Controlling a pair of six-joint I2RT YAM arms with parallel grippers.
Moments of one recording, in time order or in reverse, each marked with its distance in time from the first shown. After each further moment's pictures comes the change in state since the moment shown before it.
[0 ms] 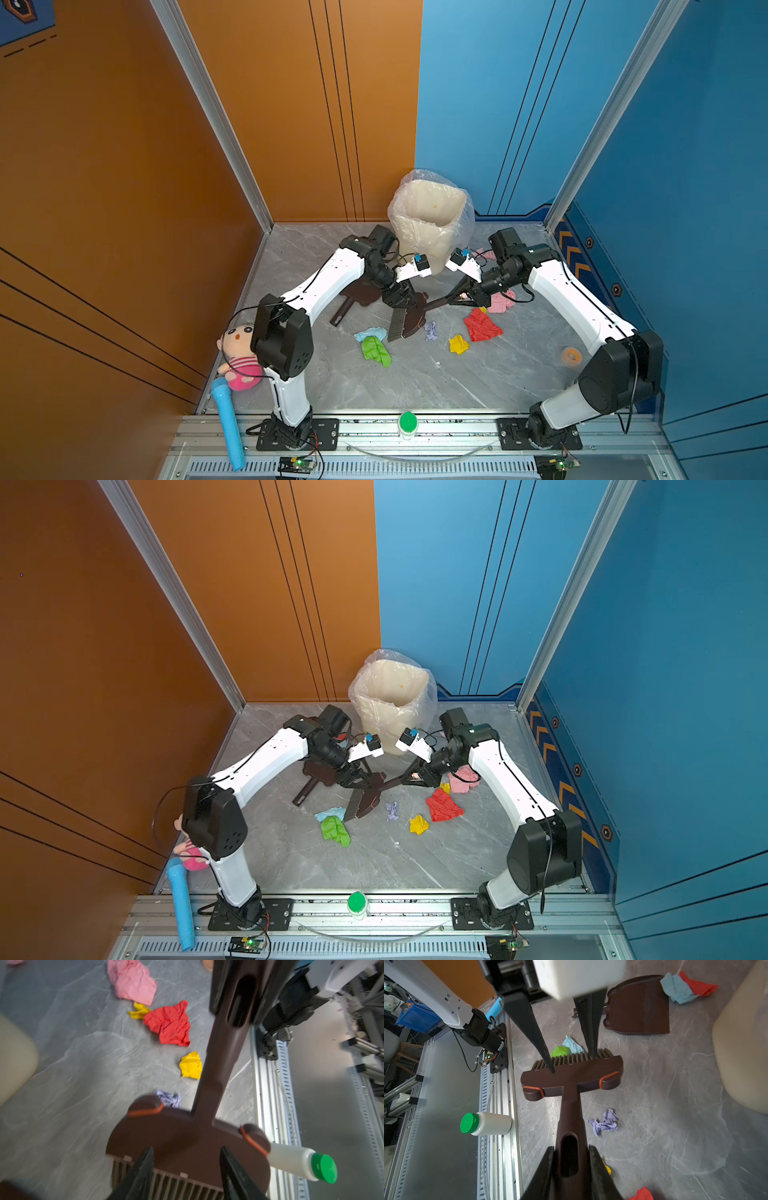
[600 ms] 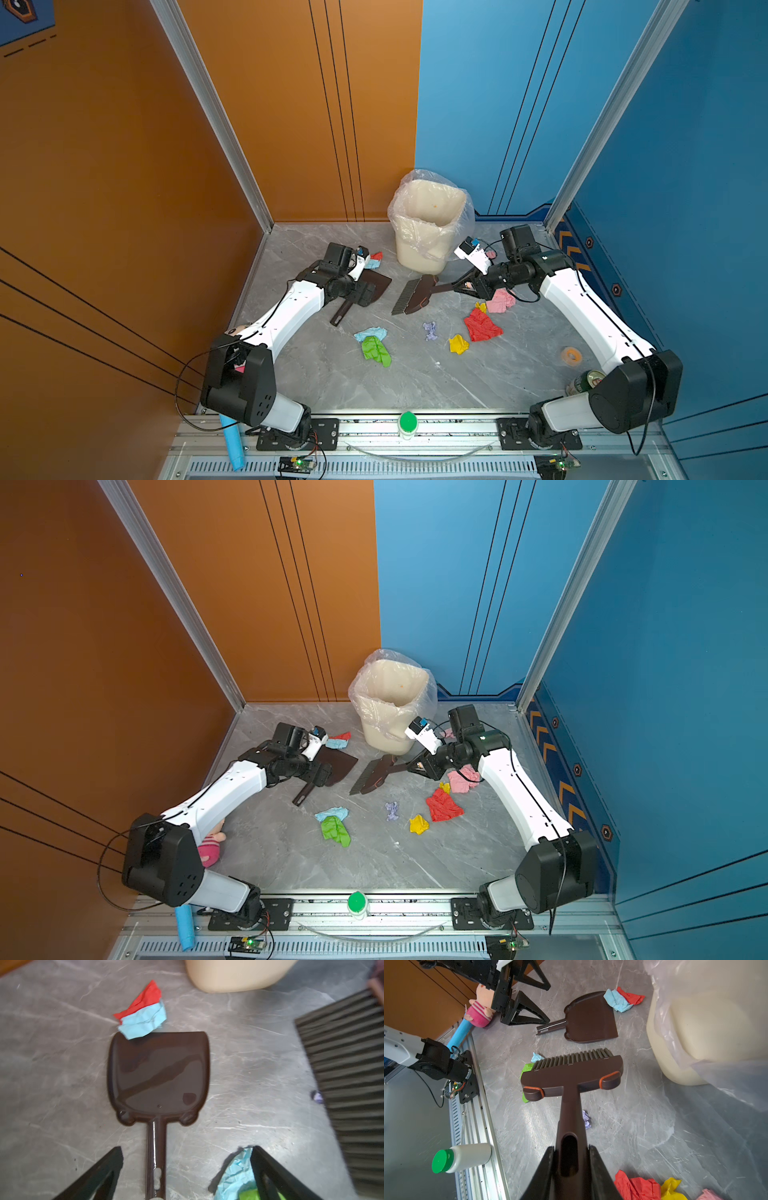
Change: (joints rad) left arm 0.190 -0.294 -0.489 0.468 -0.626 -0.589; right arm -0.010 -0.101 -0.041 0.177 0.148 0.273
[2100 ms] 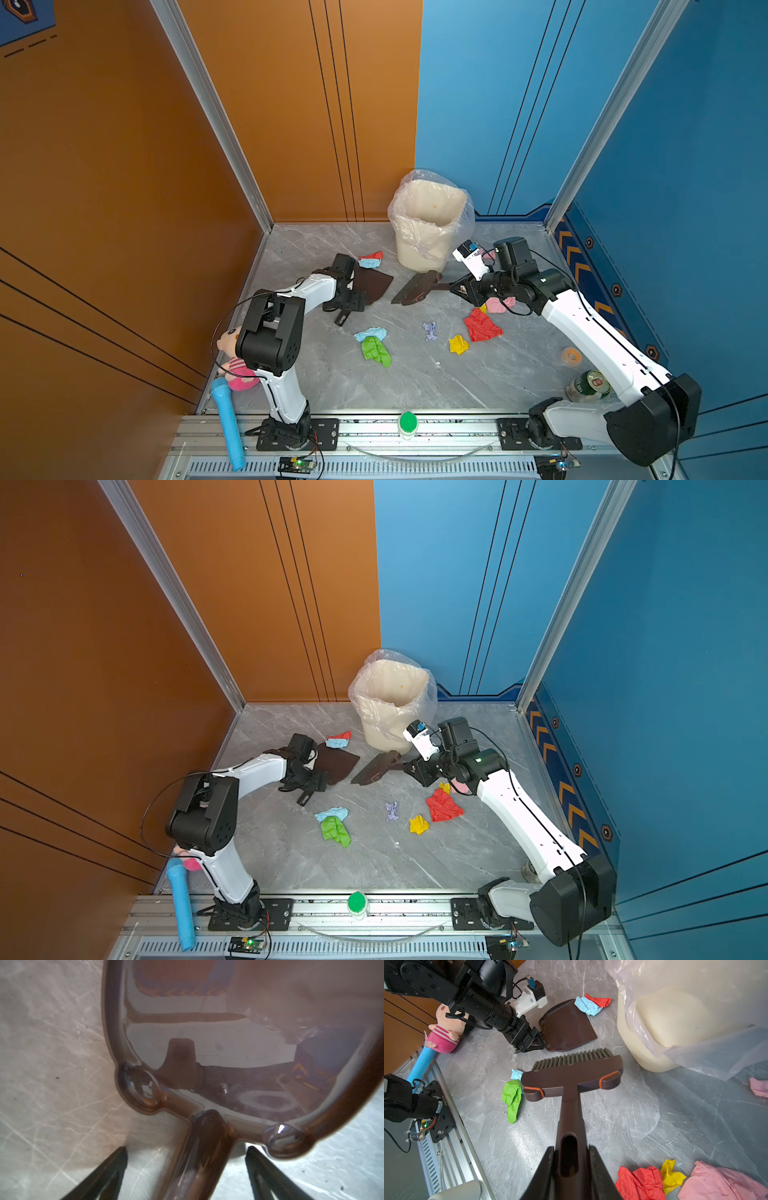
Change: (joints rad) left arm 0.042 0.328 0.014 0.020 -0.075 -0.266; right arm 0.129 -0.135 -0.147 0.193 0.246 0.283
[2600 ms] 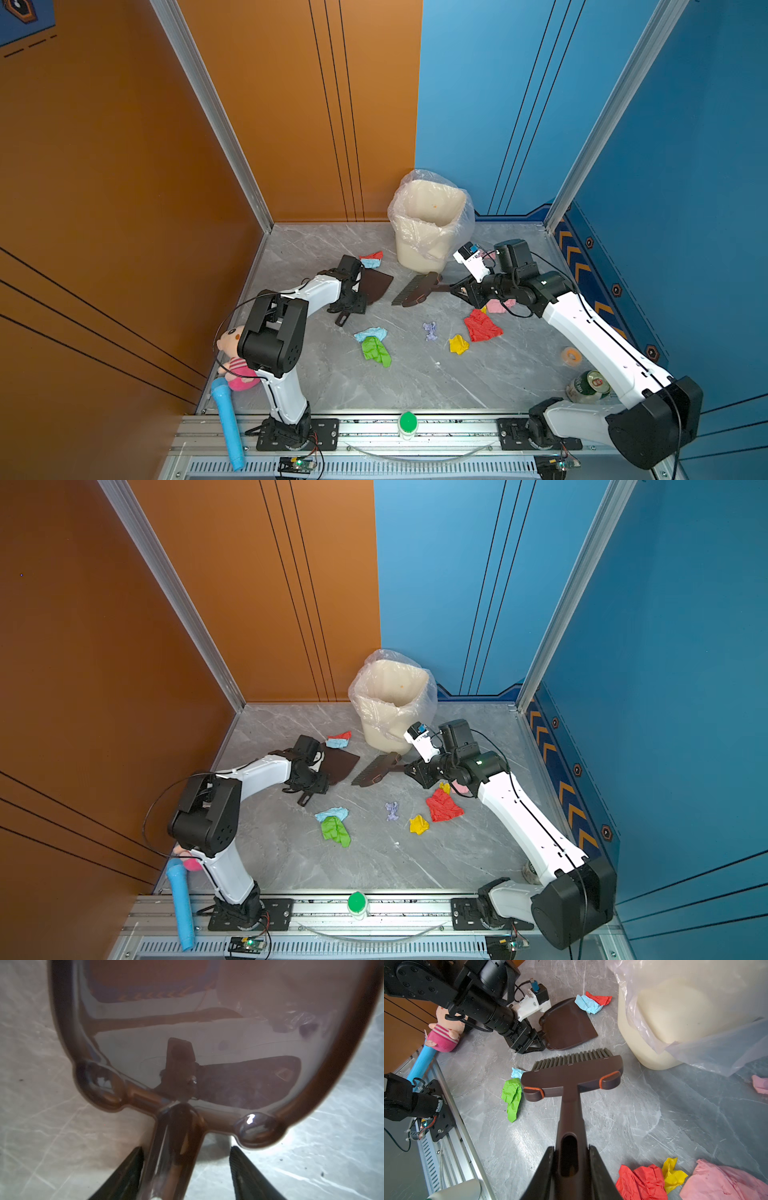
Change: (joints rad) left arm -0.054 -0.002 -0.003 -0.003 0.011 0.009; right arm -0.004 -0.018 -0.028 0.016 -0.004 0.002
